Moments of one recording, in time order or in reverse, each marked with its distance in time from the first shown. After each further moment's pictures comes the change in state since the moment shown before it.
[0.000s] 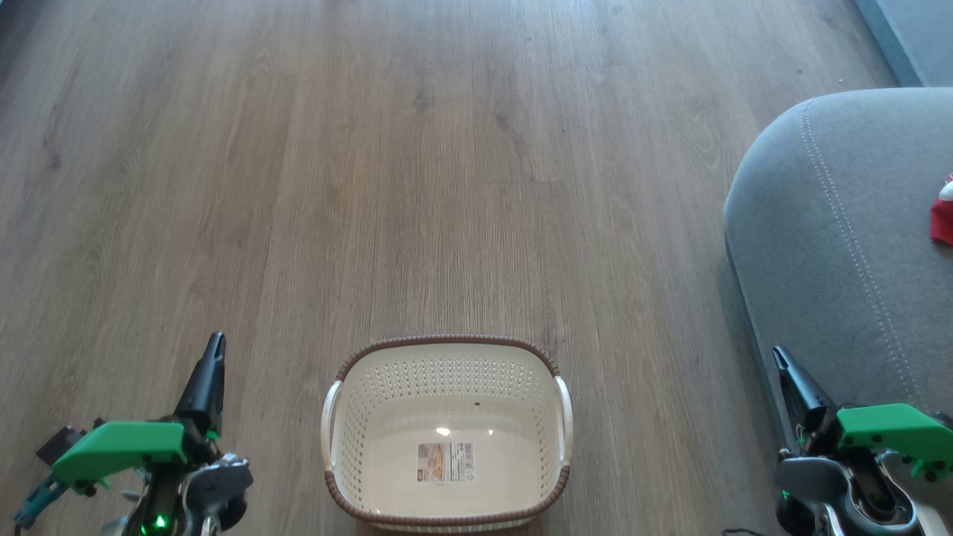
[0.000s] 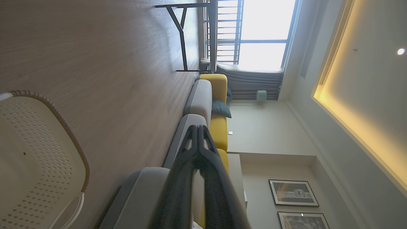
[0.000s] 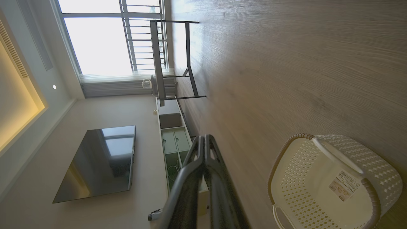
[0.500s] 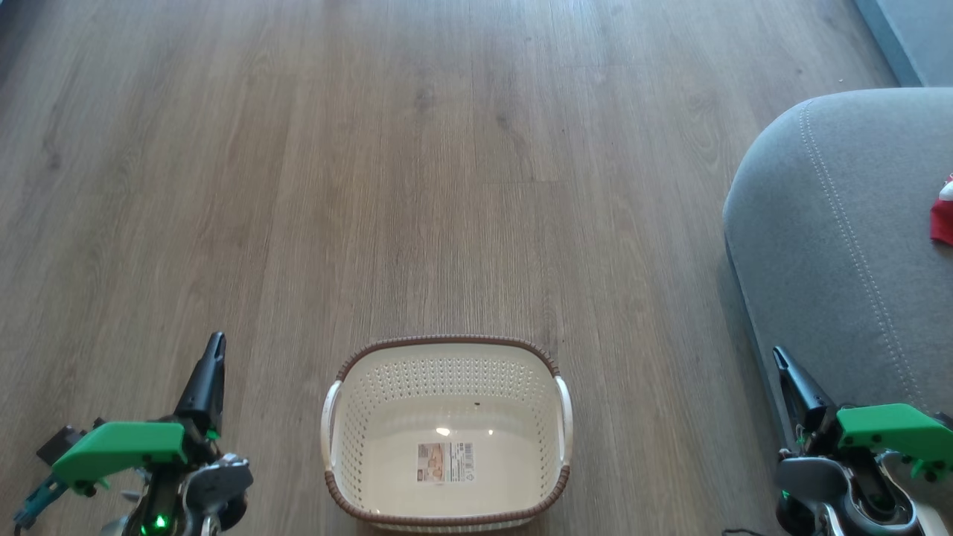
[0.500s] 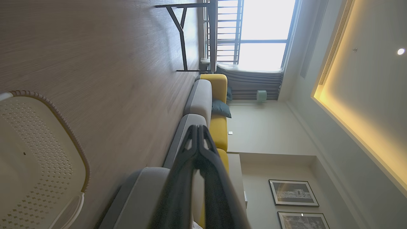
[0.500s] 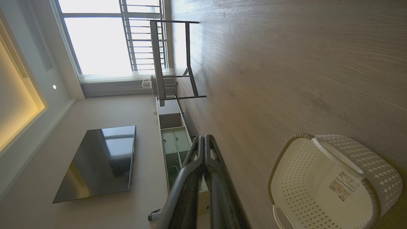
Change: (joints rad) left arm 0.000 0.000 0.000 0.000 0.000 0.000 0.000; right arm 0.000 0.000 0.000 0.000 0.000 0.000 0.000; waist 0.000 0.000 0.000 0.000
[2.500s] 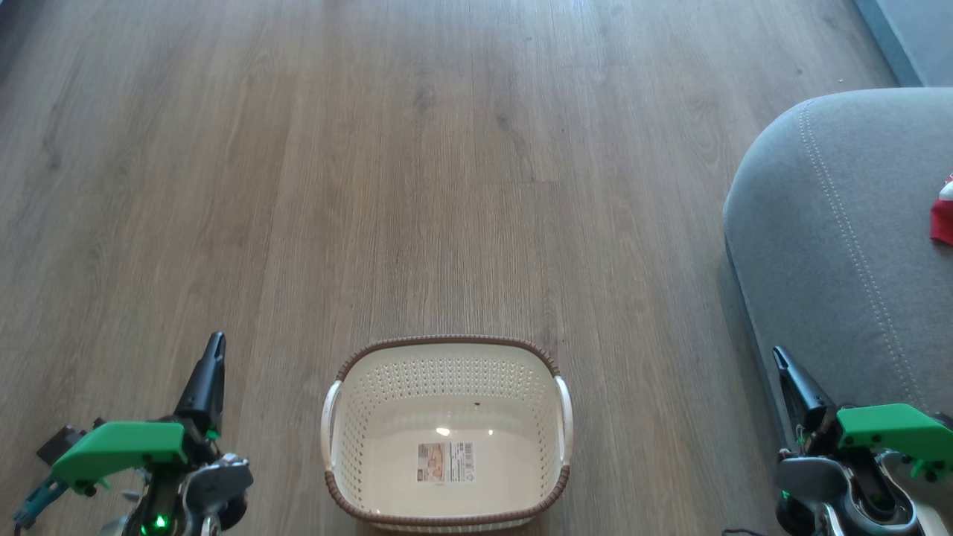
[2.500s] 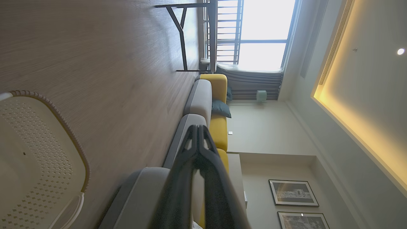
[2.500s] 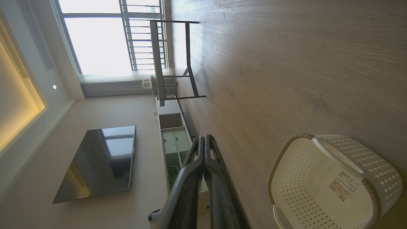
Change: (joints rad) left arm 0.000 0.000 0.000 0.000 0.000 0.000 0.000; right arm 0.000 0.000 0.000 0.000 0.000 0.000 0.000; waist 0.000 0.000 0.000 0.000
